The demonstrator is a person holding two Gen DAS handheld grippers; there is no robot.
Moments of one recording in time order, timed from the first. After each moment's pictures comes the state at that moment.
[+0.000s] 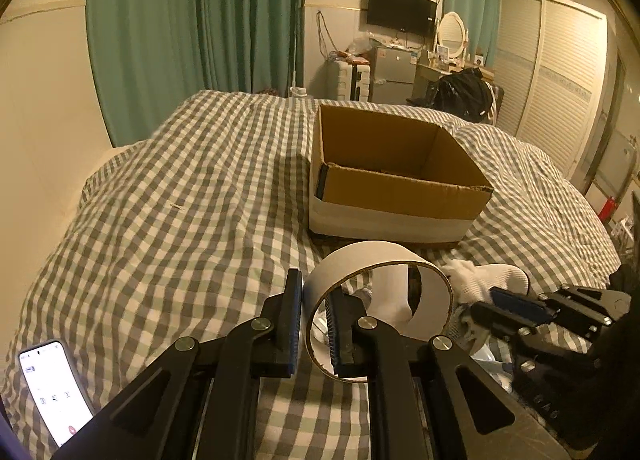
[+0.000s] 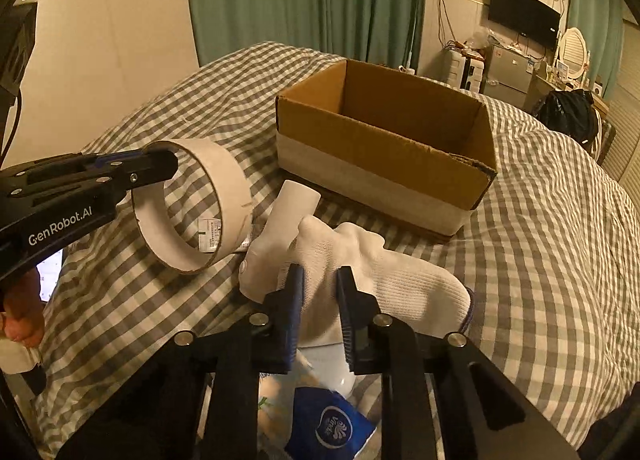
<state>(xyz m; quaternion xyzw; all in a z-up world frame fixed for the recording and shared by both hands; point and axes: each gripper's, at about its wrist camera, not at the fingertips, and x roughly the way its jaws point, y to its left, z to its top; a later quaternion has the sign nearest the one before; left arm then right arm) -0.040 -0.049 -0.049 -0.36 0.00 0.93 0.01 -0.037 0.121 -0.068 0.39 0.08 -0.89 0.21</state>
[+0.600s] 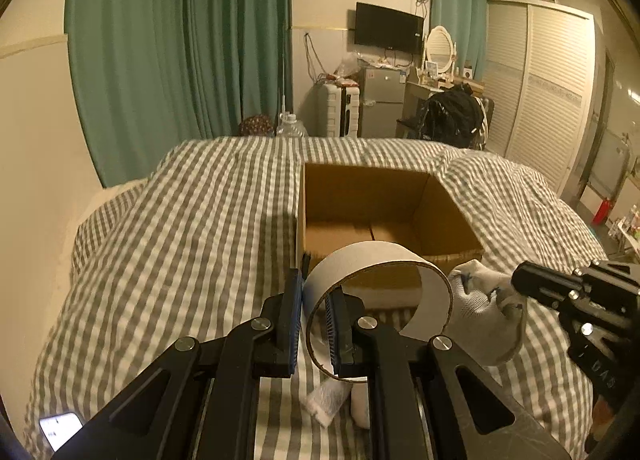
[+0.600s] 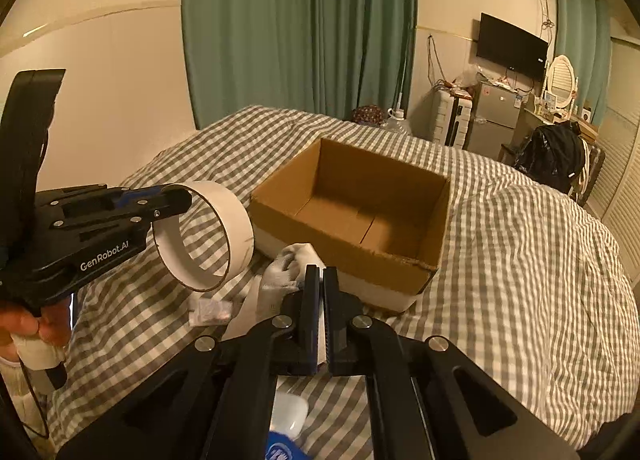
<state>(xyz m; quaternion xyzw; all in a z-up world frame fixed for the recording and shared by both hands) -0.090 -0.031 0.002 -0.32 0.01 0.95 0.03 -0.058 0.141 0.009 0.32 0.08 -0.92 0.21</state>
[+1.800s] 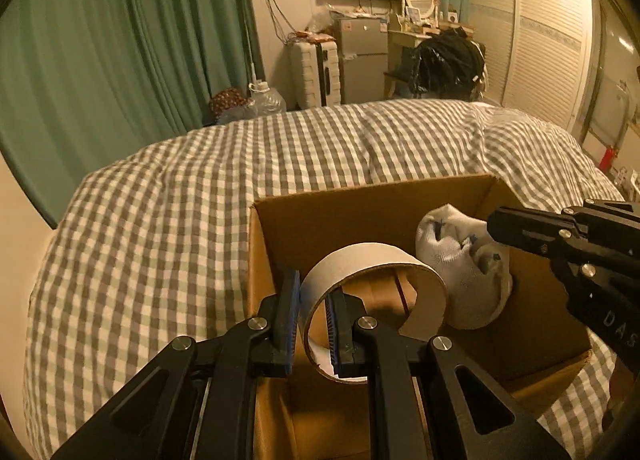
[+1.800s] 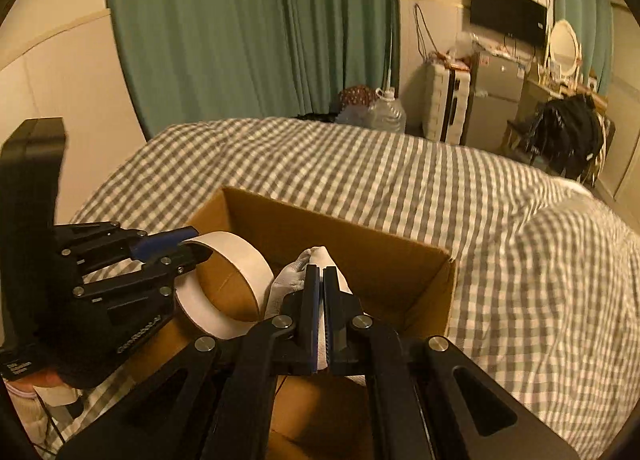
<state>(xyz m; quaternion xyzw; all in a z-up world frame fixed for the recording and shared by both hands) -0.299 0.008 -0.064 -0.40 0.08 0.91 0.06 -0.285 0.145 -0.024 0.37 0.04 -0.91 0.20</state>
